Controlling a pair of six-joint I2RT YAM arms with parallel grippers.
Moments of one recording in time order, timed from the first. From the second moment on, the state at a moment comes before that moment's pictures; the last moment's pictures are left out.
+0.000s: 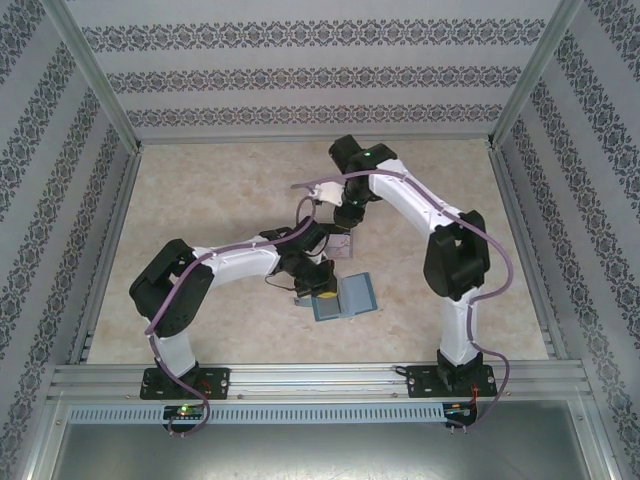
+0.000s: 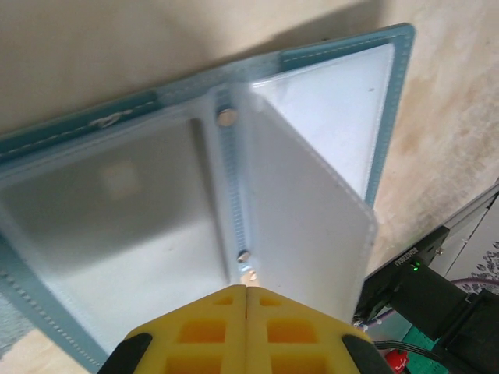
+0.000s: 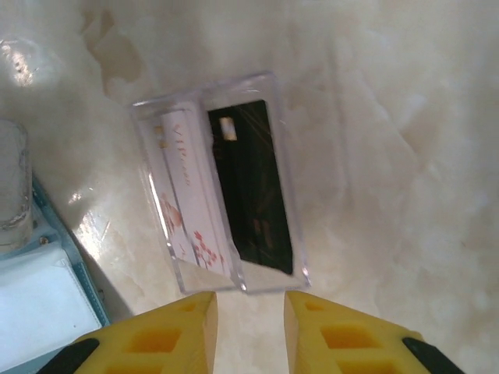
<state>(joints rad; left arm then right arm) -0.75 1.81 1.11 -0.46 0.56 -0.92 0.50 2.01 1.85 -1.17 -0.12 -0.77</state>
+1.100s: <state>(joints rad) -0.77 1.99 1.24 -0.45 0.59 -0.90 0.34 1.37 0.87 -0.64 -0.56 0.57</state>
